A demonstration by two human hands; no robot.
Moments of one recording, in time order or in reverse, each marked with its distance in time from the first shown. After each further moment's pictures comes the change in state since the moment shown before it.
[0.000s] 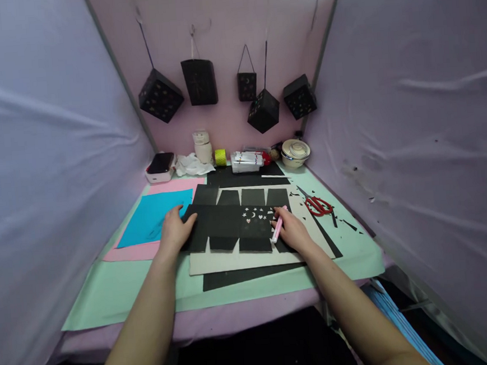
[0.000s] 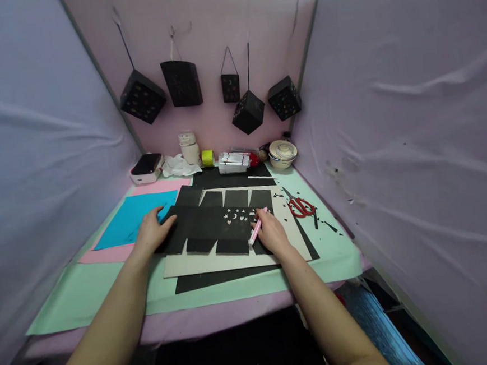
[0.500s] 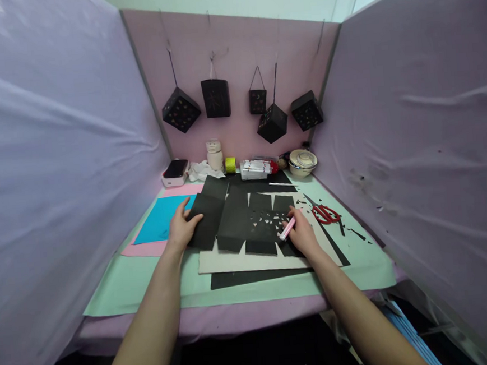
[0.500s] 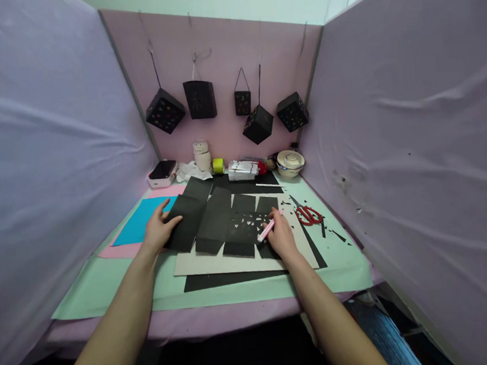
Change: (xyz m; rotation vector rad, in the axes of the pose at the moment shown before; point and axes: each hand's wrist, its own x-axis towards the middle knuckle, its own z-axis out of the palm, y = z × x) left_hand -0.005 -0.013 -0.010 -0.523 0.014 -0.014; right_hand 0.002 0.010 0.006 0.150 0.186 0.072
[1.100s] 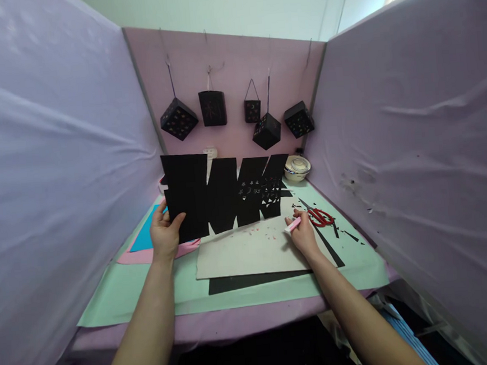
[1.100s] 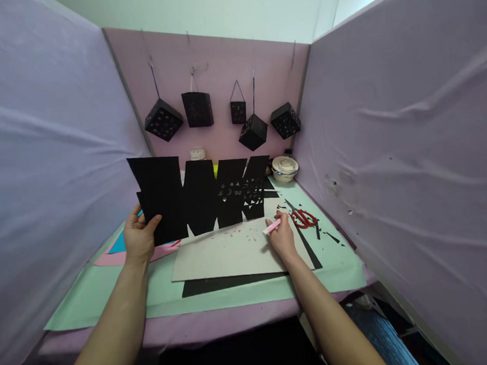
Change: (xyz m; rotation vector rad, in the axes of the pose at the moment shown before) left_hand -0.004 0.019 -0.010 -0.449 0.221 0.227; right_hand 0.001 0.003 -0.005 0.230 0.166 0.156
